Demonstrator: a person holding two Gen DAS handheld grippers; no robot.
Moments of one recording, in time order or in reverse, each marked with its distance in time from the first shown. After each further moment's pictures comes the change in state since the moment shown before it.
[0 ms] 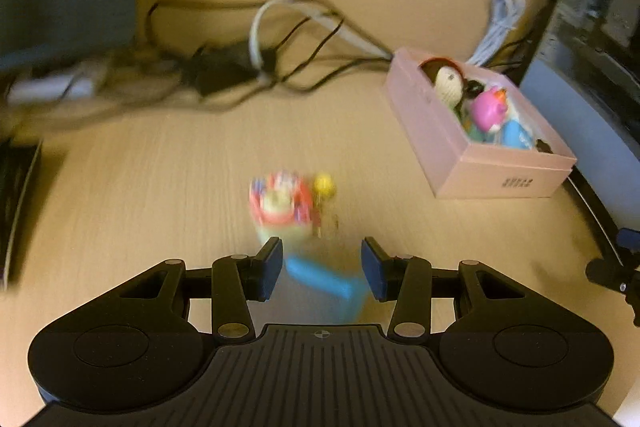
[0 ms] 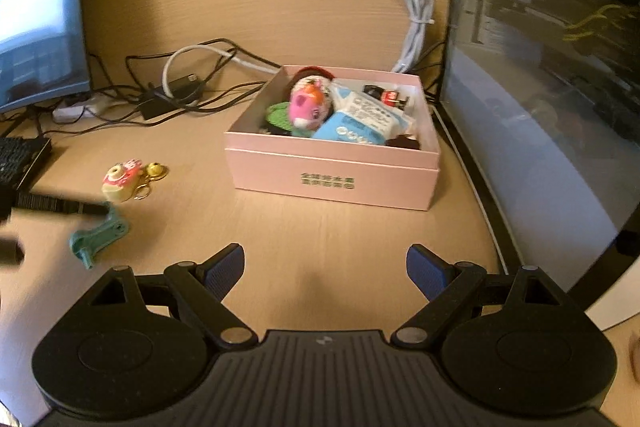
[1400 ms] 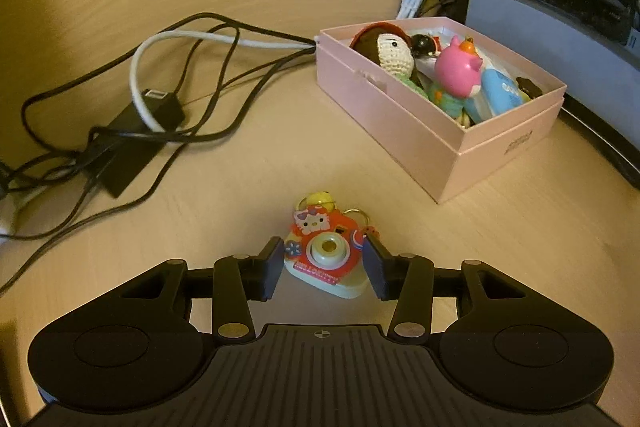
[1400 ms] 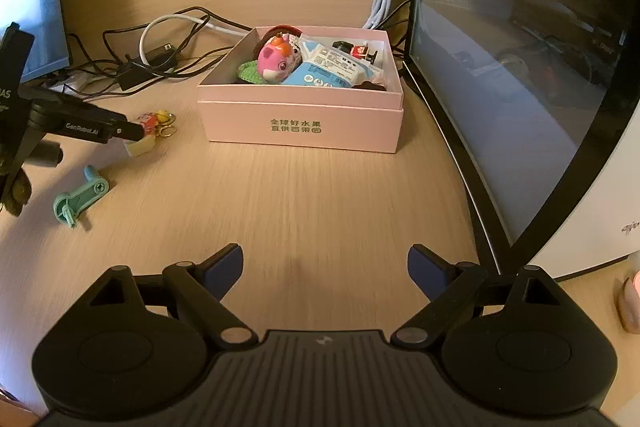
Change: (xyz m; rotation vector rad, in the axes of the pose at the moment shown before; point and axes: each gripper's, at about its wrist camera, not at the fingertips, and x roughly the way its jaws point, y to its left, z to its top) left arm 0.075 -0.022 0.044 0.369 0.032 -0.101; right arm -0.011 -0.015 -0.028 0.058 0.093 -0.058
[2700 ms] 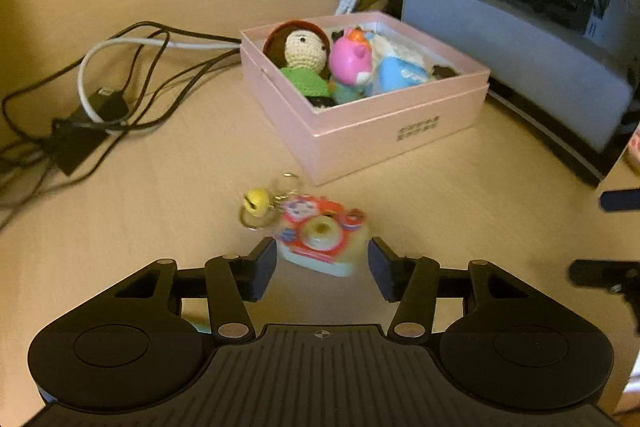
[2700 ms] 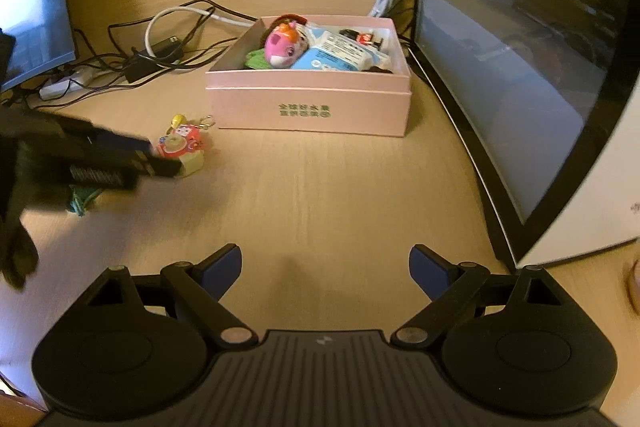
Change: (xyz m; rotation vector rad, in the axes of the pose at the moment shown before) left arm -0.023 -0.087 -0.015 -0.001 0.015 -0.012; right arm 0.001 0.000 -0.010 0.013 0.020 0.024
